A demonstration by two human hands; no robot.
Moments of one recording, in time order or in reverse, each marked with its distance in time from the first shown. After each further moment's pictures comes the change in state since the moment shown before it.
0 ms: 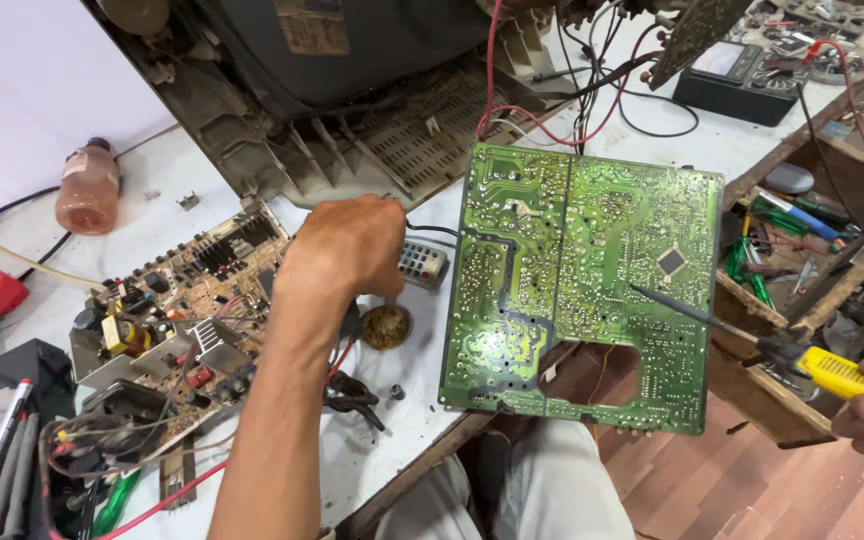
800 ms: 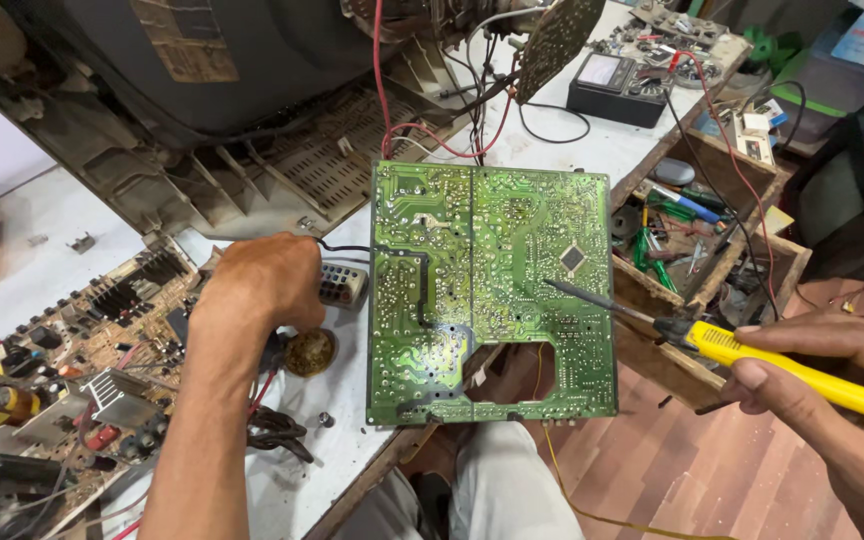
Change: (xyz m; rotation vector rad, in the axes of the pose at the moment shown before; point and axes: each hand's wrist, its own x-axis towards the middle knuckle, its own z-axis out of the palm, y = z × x) left_hand 0.009 0.016 0.006 0.056 -0.192 -0.163; right_hand -0.042 -0.330 0.017 -0.020 0.220 -0.198
